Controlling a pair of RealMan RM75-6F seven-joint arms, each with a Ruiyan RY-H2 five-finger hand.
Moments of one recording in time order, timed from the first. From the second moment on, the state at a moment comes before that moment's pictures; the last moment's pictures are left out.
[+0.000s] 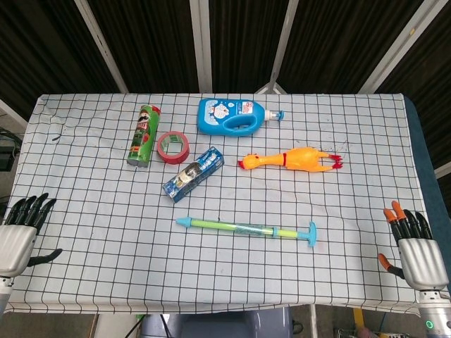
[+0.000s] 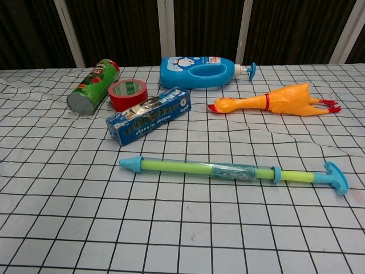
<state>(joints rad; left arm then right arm) -0.12 -1.11 0.00 -1.62 1.54 1.44 0.15 0.07 -1.11 0.03 -1.62 -1.52 1.46 -0.16</state>
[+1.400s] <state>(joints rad) -0.11 -1.10 0.00 -1.62 1.55 1.46 0.13 0.28 -1.41 0.07 -1.78 -1.43 1.19 -0.56</state>
